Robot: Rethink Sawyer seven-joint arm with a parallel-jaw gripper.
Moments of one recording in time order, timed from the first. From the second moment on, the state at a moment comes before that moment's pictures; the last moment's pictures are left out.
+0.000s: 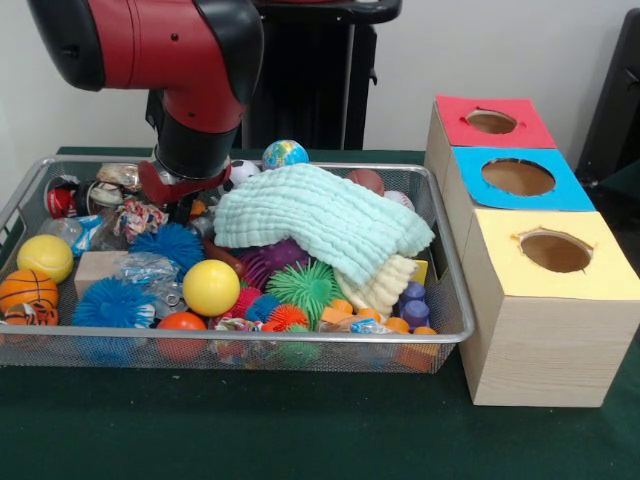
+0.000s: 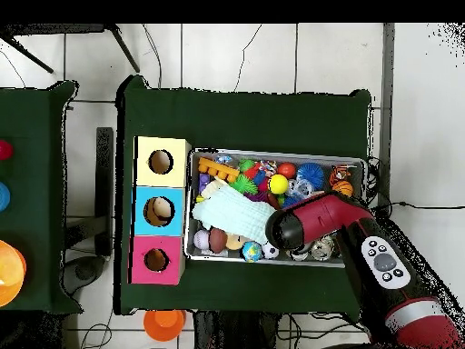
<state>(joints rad) -0.70 -0.49 0.45 1.64 -1.06 0.86 1.42</state>
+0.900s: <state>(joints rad) -0.74 -0.56 0.45 1.70 -1.04 0.85 1.42</state>
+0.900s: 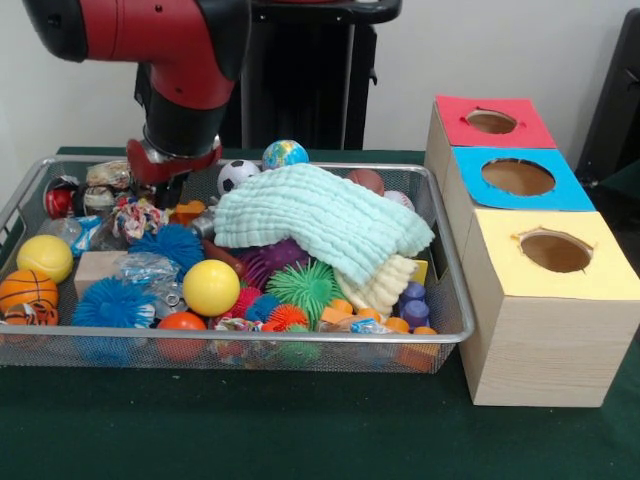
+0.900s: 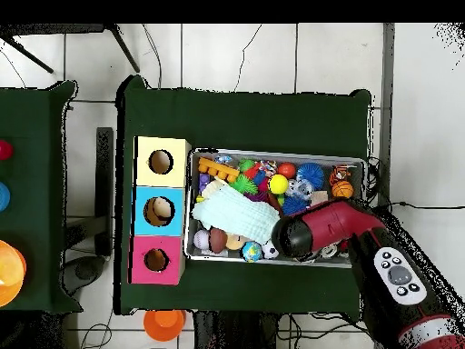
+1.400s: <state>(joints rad) -0.79 -0.72 0.48 1.80 -0.95 0.85 1.42</state>
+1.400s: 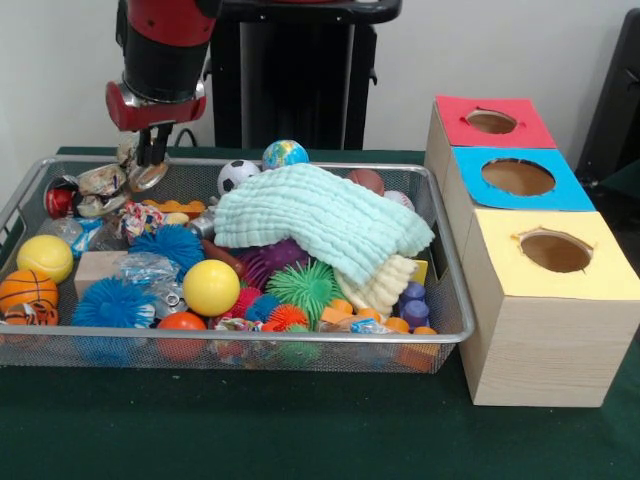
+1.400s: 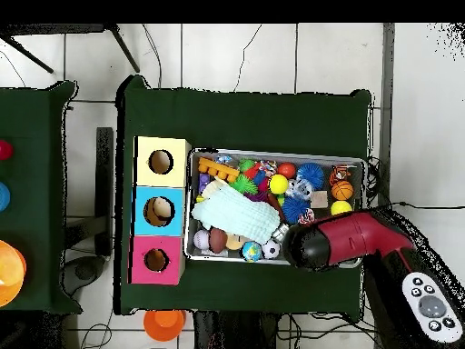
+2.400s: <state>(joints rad) -0.81 -0.66 0.51 1.81 -0.95 0.80 1.42</state>
